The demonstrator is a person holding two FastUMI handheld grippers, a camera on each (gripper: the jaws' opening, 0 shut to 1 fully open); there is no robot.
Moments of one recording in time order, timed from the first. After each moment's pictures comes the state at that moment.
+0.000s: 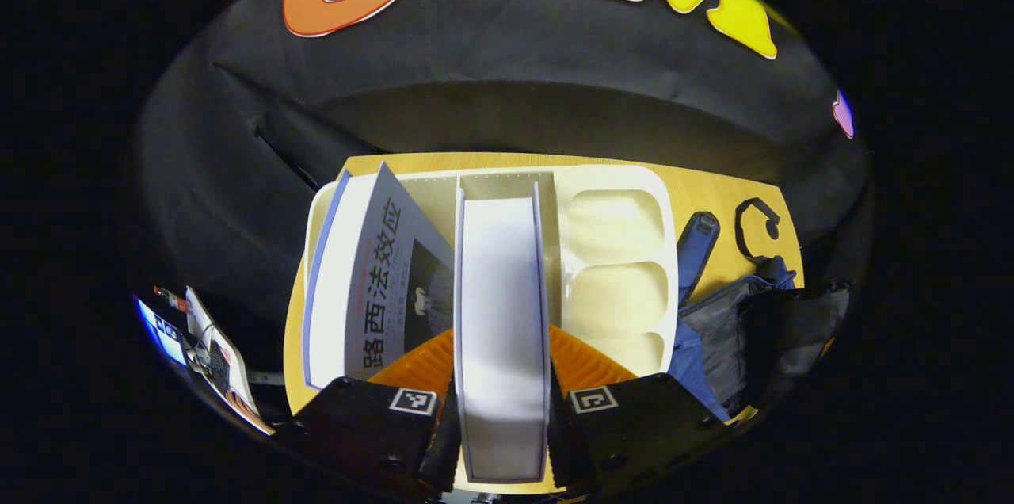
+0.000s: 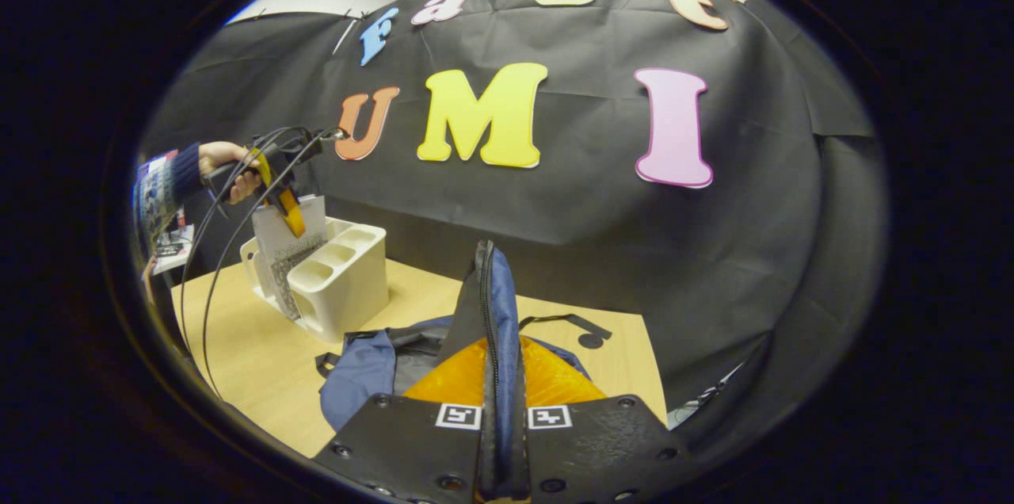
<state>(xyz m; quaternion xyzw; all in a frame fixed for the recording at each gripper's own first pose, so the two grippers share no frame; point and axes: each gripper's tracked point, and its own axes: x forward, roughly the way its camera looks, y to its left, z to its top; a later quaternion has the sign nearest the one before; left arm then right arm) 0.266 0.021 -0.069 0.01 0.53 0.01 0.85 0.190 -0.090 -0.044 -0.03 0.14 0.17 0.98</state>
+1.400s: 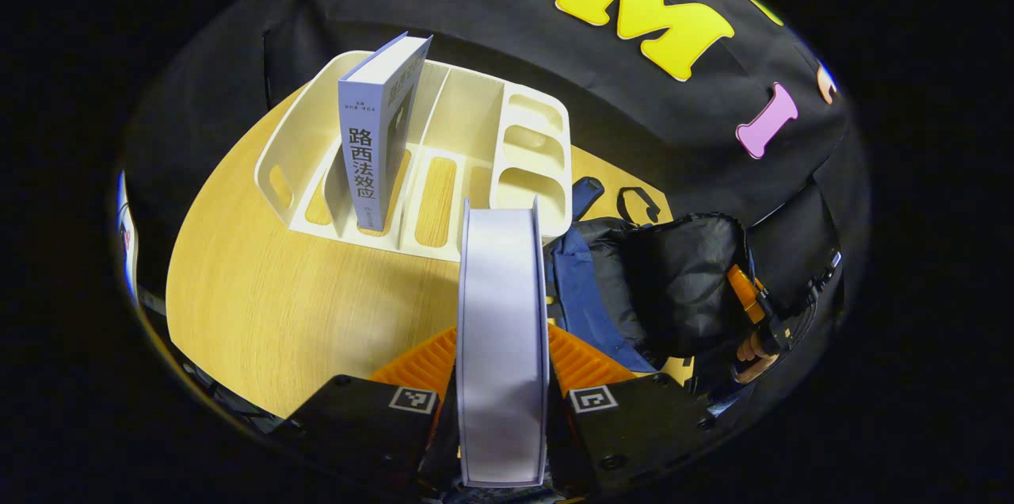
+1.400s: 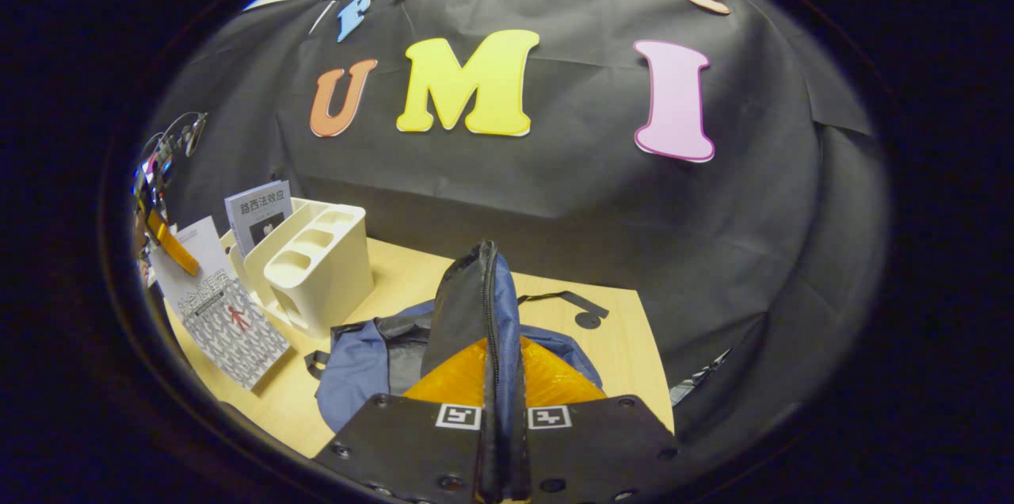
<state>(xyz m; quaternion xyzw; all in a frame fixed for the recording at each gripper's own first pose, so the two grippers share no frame) 0.089 -0.027 -0.068 -0.20 0.49 -0.11 0.84 0.209 -0.074 -0.050 -0.04 0.20 0.13 0.97</state>
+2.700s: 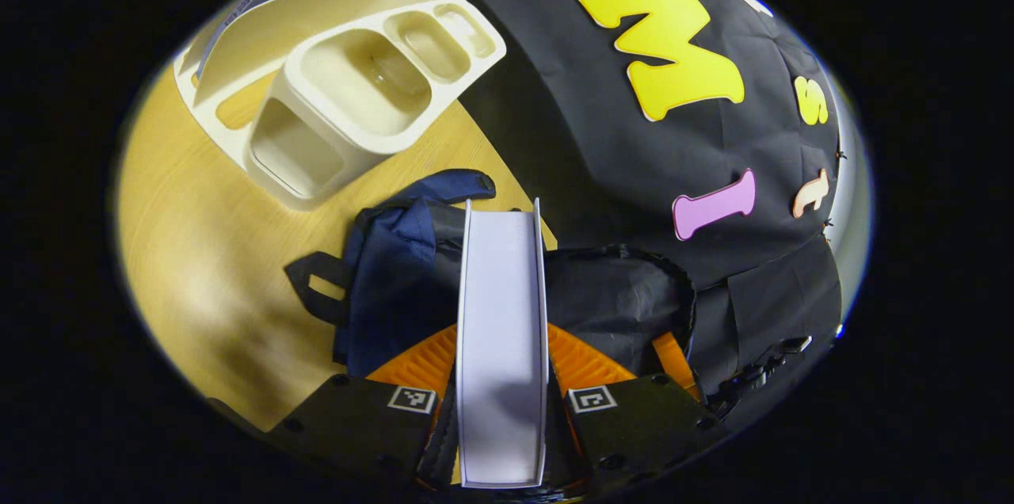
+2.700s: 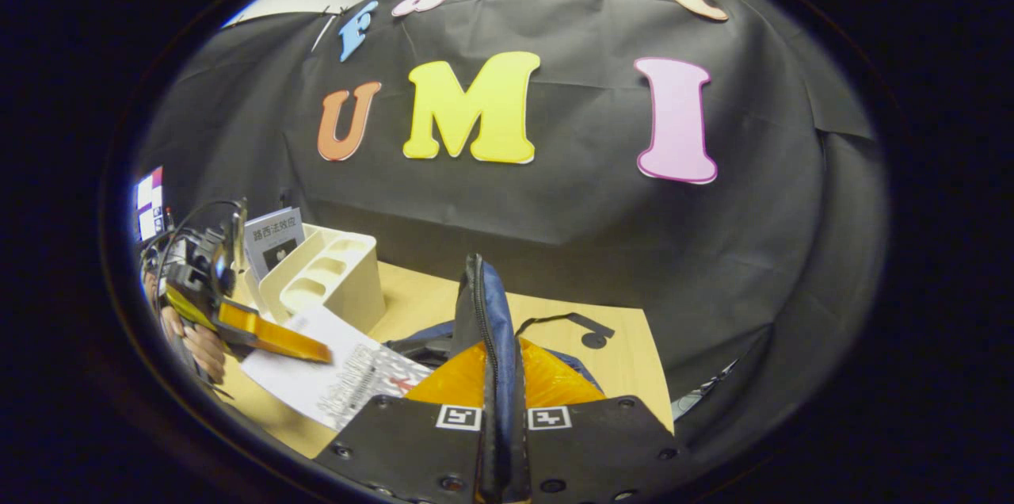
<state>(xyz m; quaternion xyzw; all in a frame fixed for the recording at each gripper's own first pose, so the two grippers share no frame) 0.155 -0.254 -0.113 -0.48 0.41 -0.17 0.76 0.207 -0.067 -0.019 -0.02 0.17 0.15 0.97</state>
